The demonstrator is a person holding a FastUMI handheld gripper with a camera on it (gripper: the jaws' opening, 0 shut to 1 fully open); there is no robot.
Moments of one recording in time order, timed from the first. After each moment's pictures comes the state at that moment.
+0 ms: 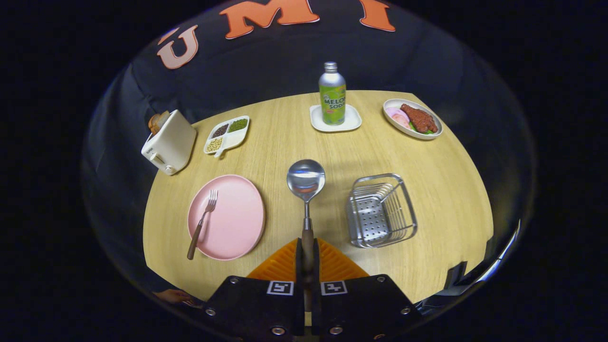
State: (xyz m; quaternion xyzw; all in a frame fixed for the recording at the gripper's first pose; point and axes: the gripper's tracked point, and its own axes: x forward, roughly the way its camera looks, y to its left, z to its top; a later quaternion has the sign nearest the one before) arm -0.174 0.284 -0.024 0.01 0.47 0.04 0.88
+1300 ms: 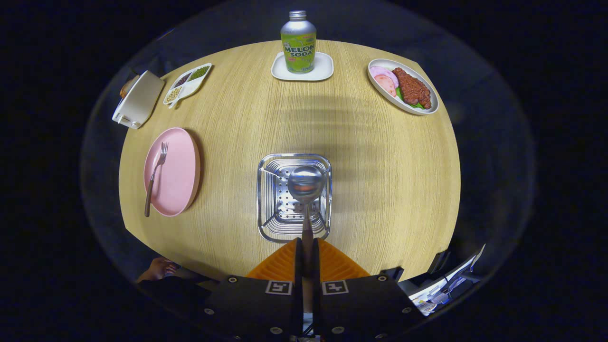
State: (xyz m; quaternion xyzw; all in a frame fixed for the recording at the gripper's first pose) arm -0.171 0.196 -0.035 -0.08 0.65 0.04 0.75
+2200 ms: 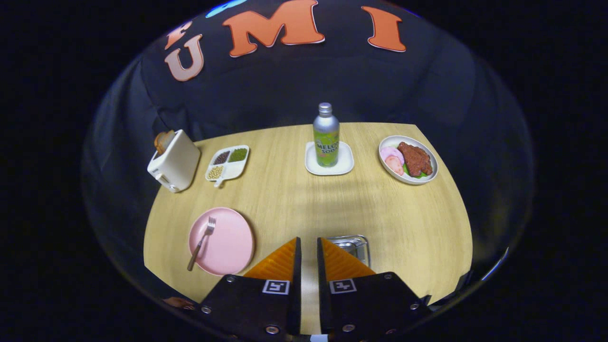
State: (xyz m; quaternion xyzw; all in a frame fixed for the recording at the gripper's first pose) arm -0.107 0.289 0.049 0.01 0.40 0.08 0.91
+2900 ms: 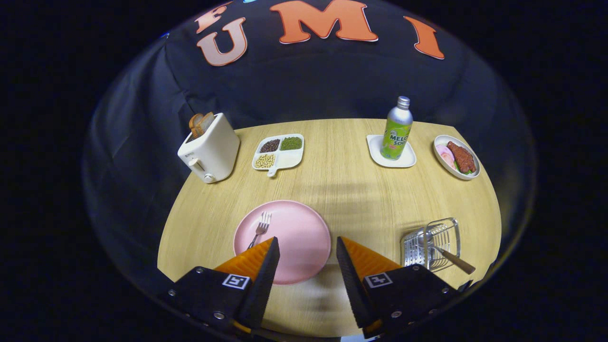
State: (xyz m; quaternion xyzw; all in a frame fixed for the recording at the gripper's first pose) arm -0.141 0.439 0.011 0.00 0.42 0.13 0.90
